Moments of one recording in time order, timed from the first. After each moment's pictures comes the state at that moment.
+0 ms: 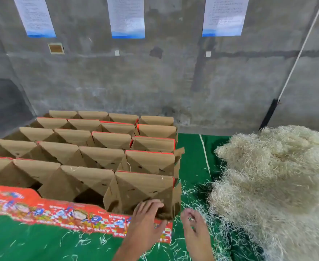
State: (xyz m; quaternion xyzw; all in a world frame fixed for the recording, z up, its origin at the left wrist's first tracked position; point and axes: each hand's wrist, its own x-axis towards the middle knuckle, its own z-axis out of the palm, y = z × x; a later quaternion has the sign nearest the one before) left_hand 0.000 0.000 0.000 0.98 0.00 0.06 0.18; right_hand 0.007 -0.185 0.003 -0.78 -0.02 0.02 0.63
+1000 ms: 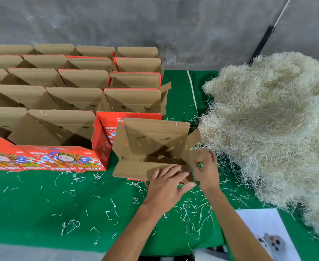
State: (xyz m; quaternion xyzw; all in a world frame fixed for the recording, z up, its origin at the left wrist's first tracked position) left_hand -0.047 -0.094 -0.043 0.98 -0.13 0.02 0.18; right_hand 0.016 -0.256 -0.050 -0.91 0.07 -0.04 0.41
